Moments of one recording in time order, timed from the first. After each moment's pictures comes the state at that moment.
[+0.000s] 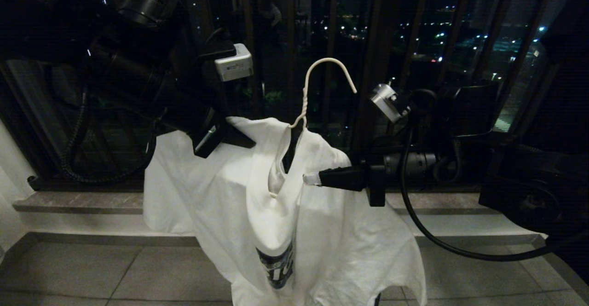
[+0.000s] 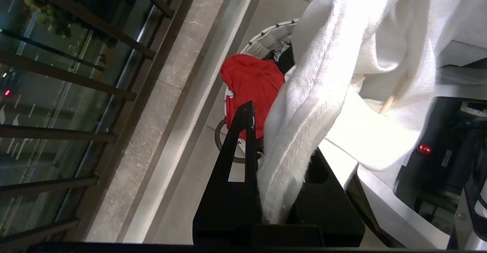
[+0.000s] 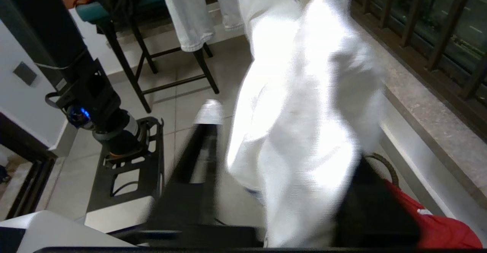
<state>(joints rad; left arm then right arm) -0.41 1.80 -1.92 0.82 -0.43 0.69 0.53 1.76 -1.06 -0.53 0.87 0.04</state>
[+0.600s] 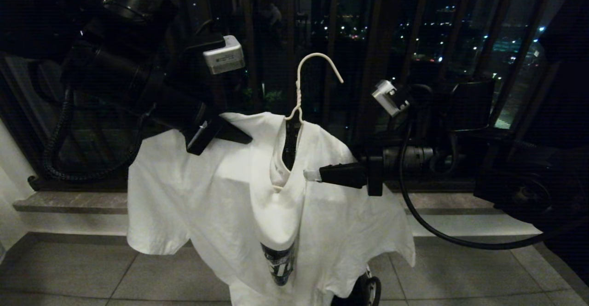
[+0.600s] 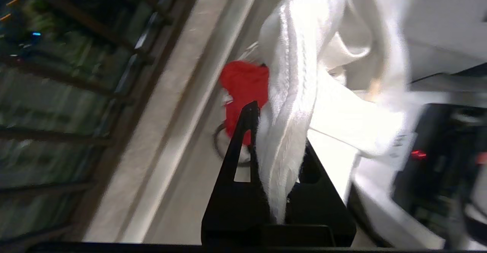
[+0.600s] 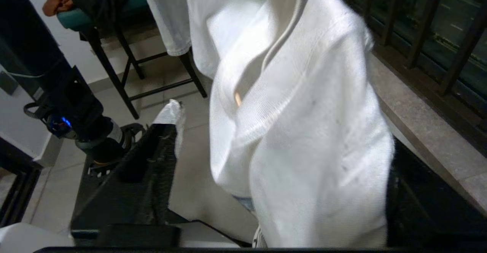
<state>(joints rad) -0.38 1.78 -1.90 0.82 -0.49 0.69 0.50 1.78 -1.09 -0.53 0.85 0.05</state>
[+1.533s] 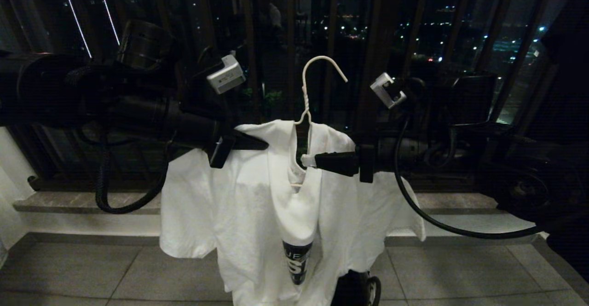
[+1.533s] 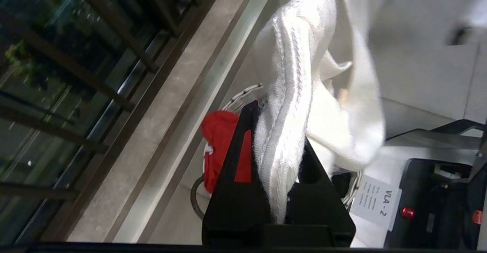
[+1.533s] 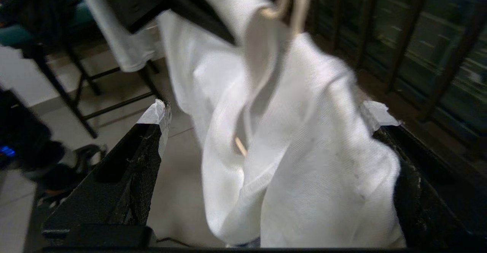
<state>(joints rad) -0.36 1.73 -1.51 0.30 -0.65 0.54 0.50 1.79 -1.13 -0.53 0.68 0.05</state>
